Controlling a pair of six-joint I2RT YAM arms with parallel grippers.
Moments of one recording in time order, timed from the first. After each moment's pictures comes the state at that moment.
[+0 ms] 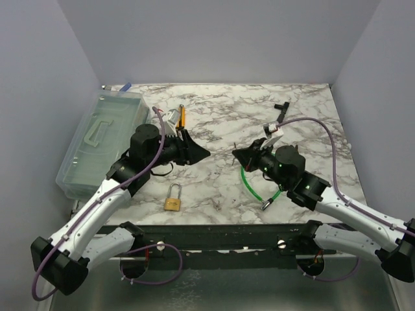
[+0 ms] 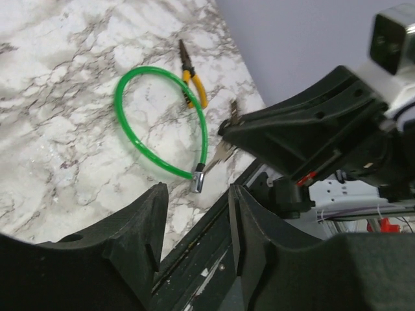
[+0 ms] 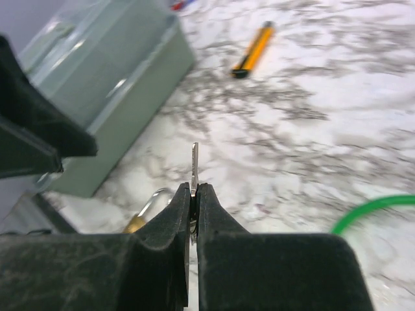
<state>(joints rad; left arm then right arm) -0.55 0.96 0.90 -0.22 0.44 -0.68 0.85 0.94 0.73 0.06 0.20 0.45</state>
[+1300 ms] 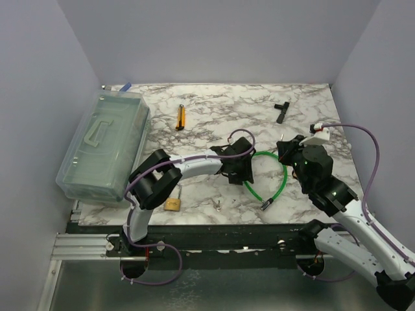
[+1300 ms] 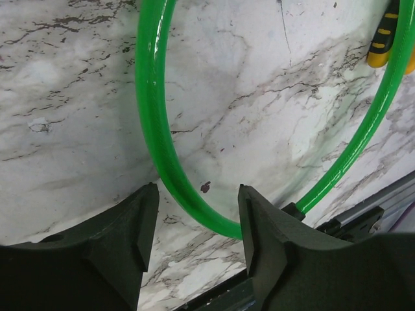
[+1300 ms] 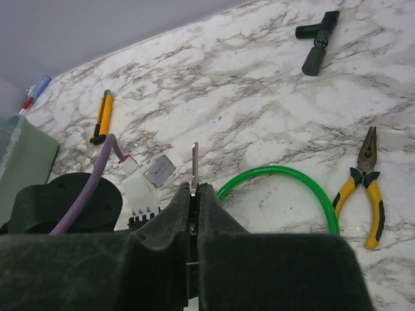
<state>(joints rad) -0.95 2.00 1.37 -0.37 0.11 -0.97 0.60 0.72 0.73 -0.26 0.49 0.51</state>
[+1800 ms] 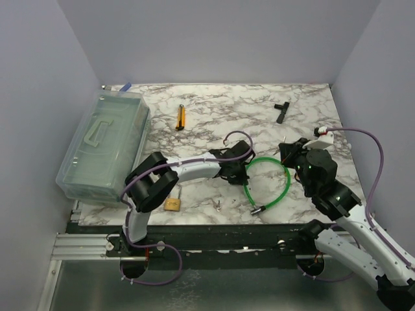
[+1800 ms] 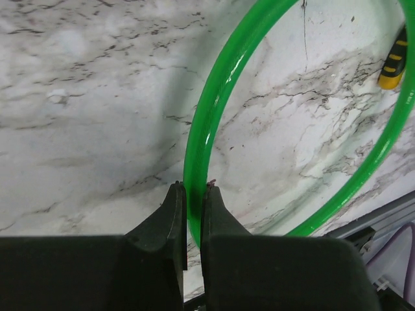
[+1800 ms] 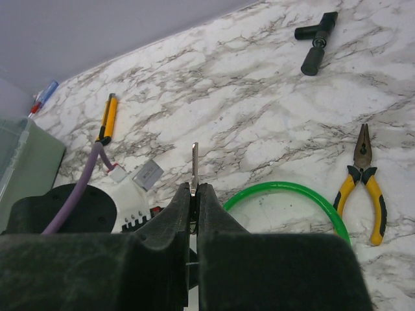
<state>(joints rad) -0.96 1.99 1.35 -0.37 0.03 -1.05 0.60 0.66 0.71 -0.27 0.49 0.52</state>
